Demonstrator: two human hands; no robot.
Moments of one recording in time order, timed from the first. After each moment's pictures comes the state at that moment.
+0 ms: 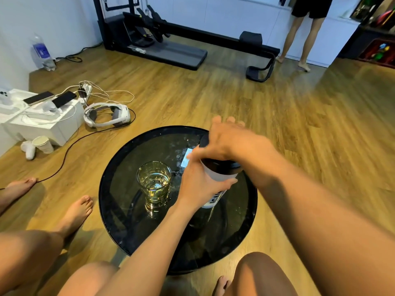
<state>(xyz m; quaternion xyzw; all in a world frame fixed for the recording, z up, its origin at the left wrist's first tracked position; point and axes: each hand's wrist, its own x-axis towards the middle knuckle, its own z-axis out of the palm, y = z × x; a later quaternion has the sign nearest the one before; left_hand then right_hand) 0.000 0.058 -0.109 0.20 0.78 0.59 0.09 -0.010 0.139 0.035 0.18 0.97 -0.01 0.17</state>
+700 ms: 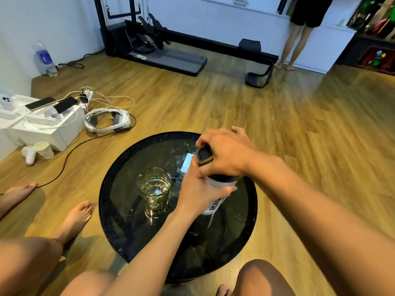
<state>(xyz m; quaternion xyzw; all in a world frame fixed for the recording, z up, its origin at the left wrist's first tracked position) -0.002 0.057 -0.109 0.21 0.78 0.59 0.09 0.004 0.151 0.028 0.02 0.99 -0.04 0.10</state>
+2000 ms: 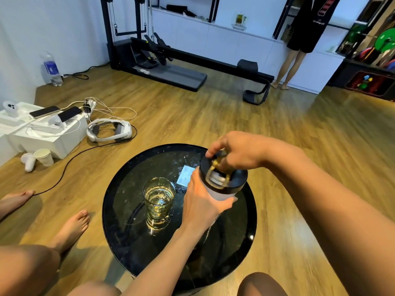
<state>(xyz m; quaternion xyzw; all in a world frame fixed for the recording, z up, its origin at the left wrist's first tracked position) 0.013 0.051 -0.111 0.18 0.79 0.59 0.03 0.008 0.138 0.084 0.09 0.98 -0.08 0.17</state>
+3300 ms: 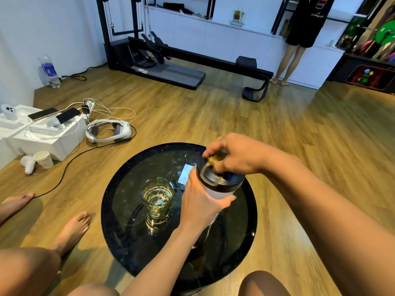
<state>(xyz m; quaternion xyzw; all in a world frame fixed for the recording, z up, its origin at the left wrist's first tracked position) 0.013 0.051 -0.106 0.17 0.81 0.56 0.04 0.014 0.146 0.066 0.06 0.98 -0.13 0.16</state>
